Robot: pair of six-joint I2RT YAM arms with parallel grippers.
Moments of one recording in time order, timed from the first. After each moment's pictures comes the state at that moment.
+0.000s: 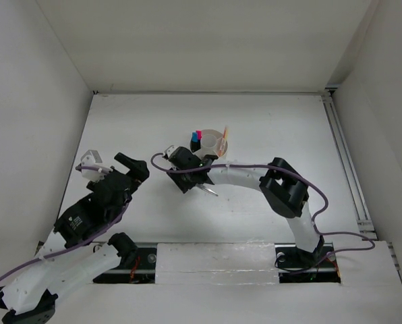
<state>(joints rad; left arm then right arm) -0.77 0.55 0.90 -0.92 -0.78 -1.12 1.01 2.09 1.55 -0.41 0.11 0.17</state>
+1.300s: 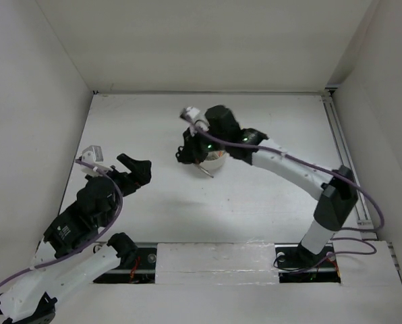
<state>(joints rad) -0.77 0.47 0.92 -0.81 -0.65 -0.85 0.87 1.74 1.55 -0.36 -0.40 0.18</state>
